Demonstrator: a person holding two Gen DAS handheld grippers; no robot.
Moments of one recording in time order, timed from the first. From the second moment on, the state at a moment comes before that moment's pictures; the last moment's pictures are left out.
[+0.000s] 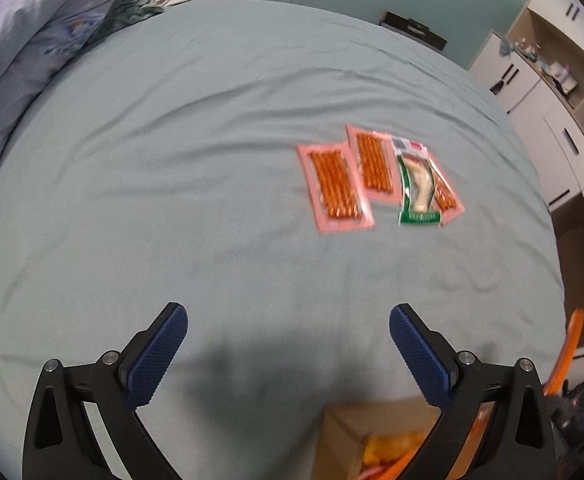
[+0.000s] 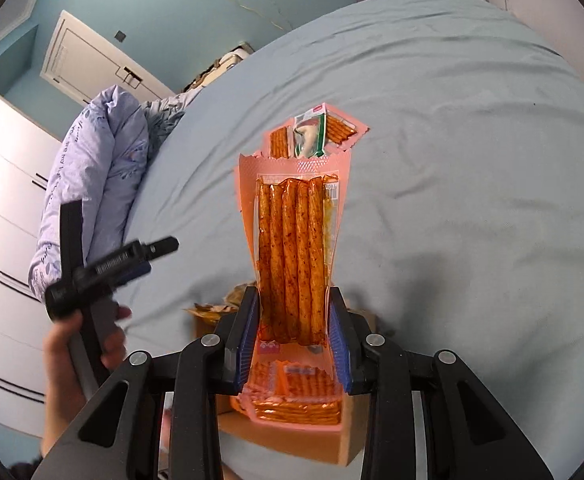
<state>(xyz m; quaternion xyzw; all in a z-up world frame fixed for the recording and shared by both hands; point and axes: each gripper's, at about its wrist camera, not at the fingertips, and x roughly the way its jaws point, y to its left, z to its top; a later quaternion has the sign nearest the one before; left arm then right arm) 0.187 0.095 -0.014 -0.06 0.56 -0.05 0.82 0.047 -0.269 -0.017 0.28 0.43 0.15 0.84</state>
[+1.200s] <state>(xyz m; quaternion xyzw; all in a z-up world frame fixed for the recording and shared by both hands) 0.182 0.062 0.004 -0.04 0.58 -0.11 0.81 0.046 -0.281 -0.009 0.30 0.43 0.14 0.84</state>
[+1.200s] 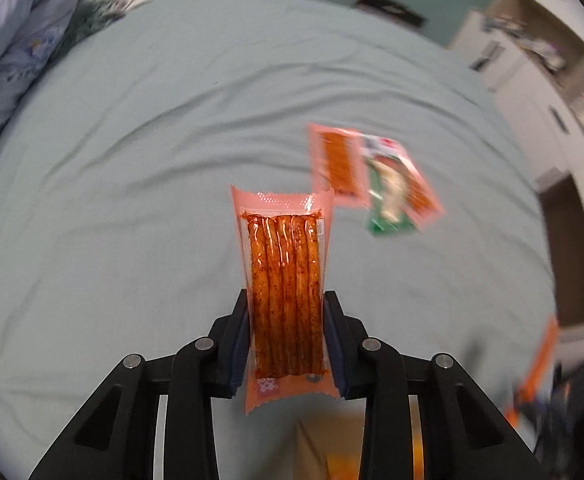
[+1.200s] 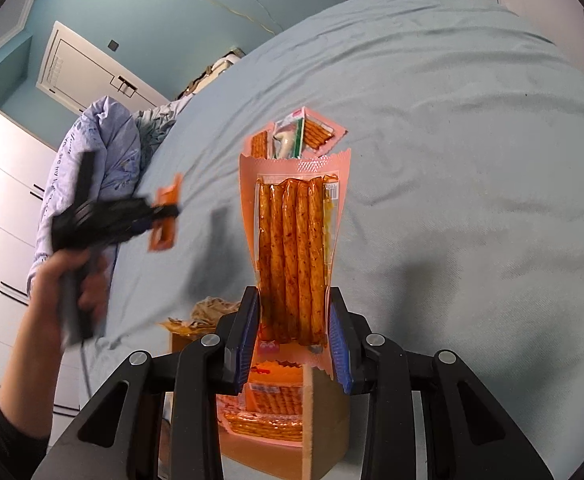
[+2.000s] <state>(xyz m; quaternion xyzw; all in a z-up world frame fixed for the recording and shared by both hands) 0.064 0.039 0.009 0.00 0.50 -0.16 0.85 0.029 -0.236 0.007 0.22 0.44 0.18 0.85</state>
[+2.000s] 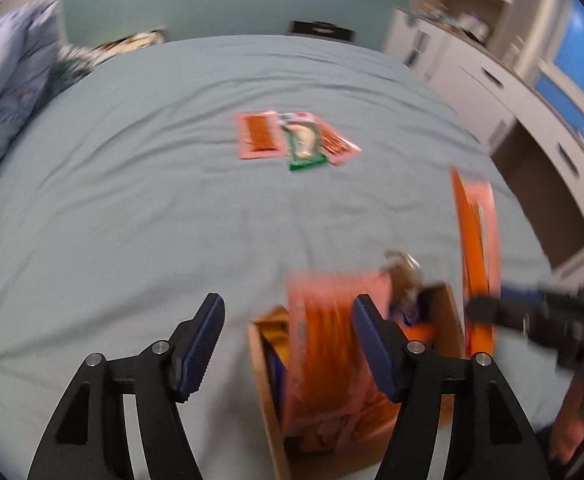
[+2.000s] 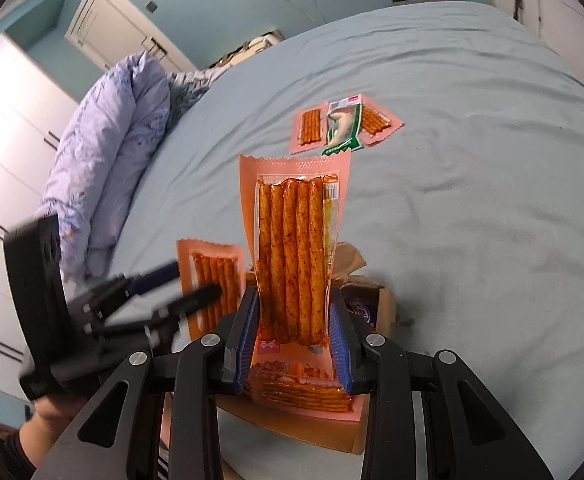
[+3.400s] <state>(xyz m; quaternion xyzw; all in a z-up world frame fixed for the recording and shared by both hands) 0.090 0.067 -0.009 -0.05 0.54 -0.08 0.84 0.078 -0.287 -0.027 0.28 0.51 0.08 0.81</state>
